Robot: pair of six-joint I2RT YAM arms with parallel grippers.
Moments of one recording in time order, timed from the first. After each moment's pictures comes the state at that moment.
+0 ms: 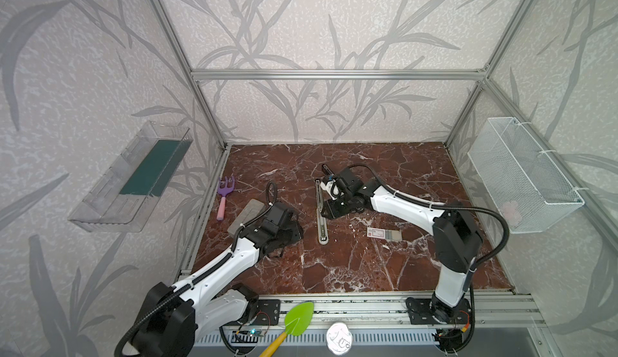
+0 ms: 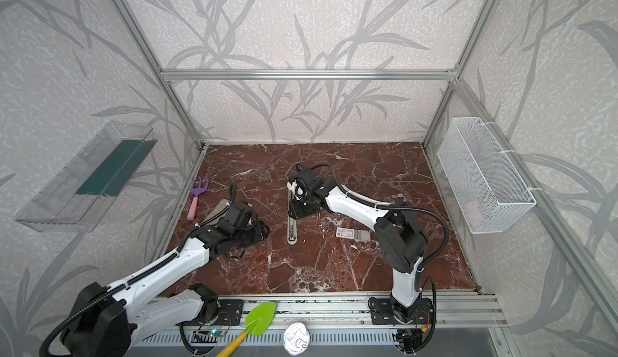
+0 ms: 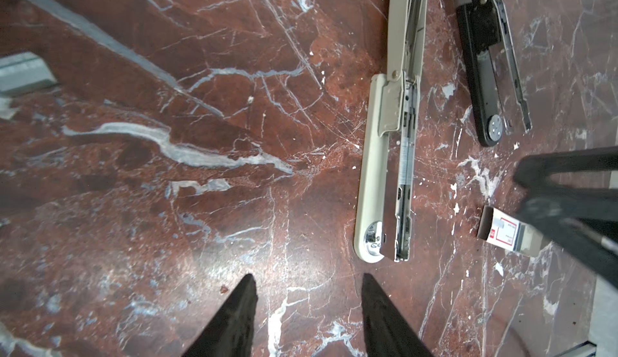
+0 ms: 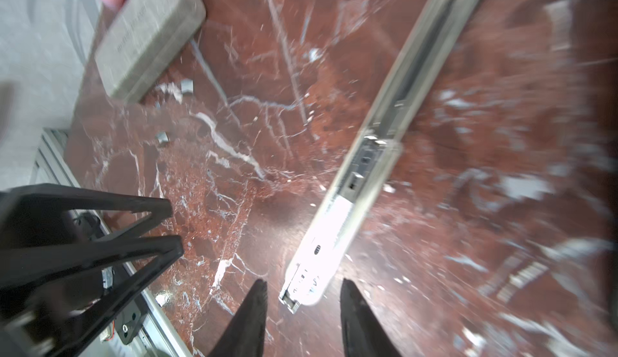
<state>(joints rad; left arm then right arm) -0.51 1.10 0.60 -0.48 0.03 -0.83 0.73 1.81 1.36 -0.54 -0.31 0.36</state>
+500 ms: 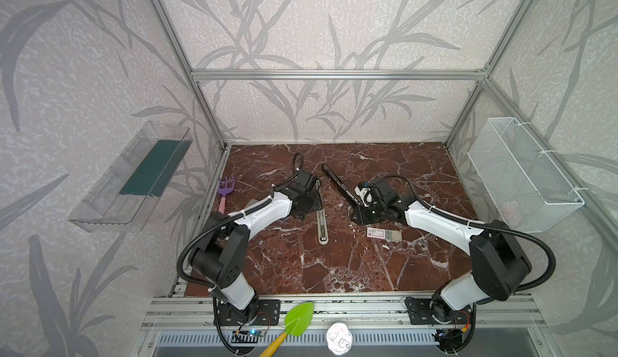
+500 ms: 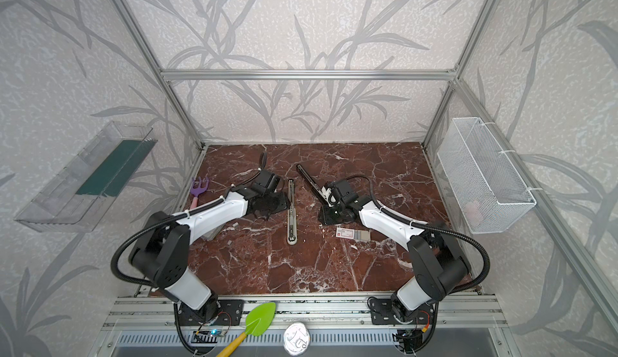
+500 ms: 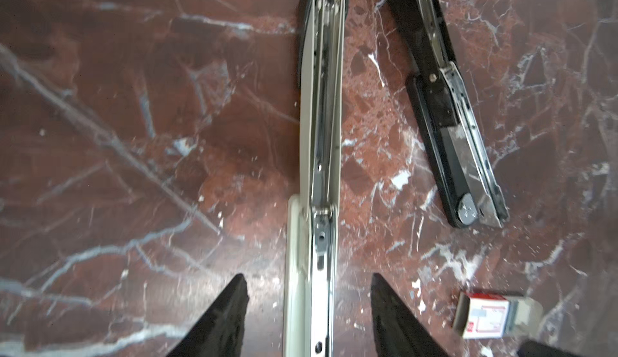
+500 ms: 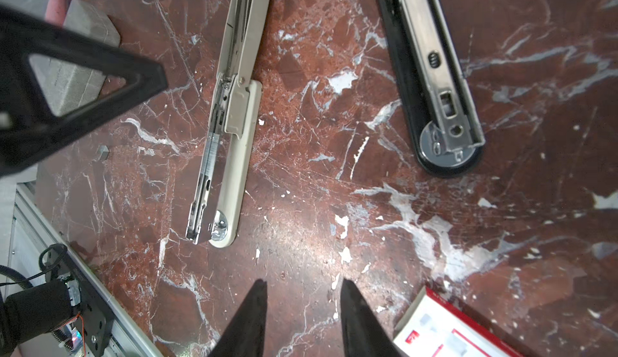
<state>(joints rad) -0.50 1.71 1.15 -0.48 0.01 -0.71 0.59 1.54 0.96 -0.41 -0.29 0.43</state>
